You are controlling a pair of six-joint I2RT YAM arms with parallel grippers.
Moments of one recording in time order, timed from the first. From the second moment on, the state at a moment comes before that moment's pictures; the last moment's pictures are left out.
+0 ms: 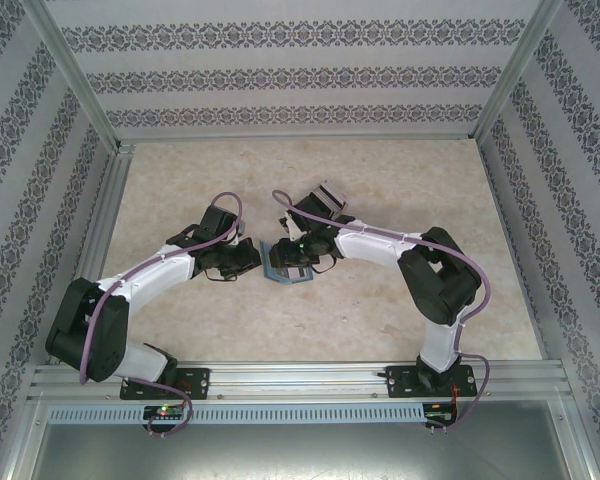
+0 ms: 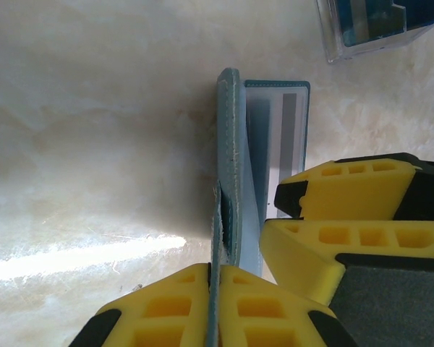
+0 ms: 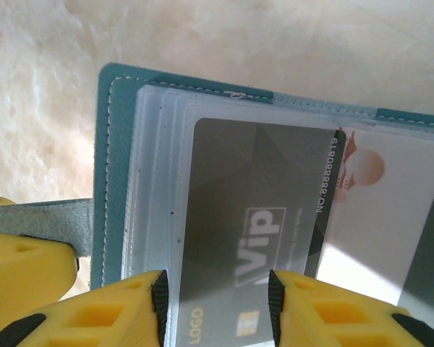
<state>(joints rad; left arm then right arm) -0.40 1.42 0.81 -0.39 0.39 -0.79 0.71 1.86 1.20 -0.37 -0.41 0.60</state>
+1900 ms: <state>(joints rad) -0.40 1.42 0.81 -0.39 0.39 -0.79 0.73 1.89 1.22 -0.39 -0.41 0.55</state>
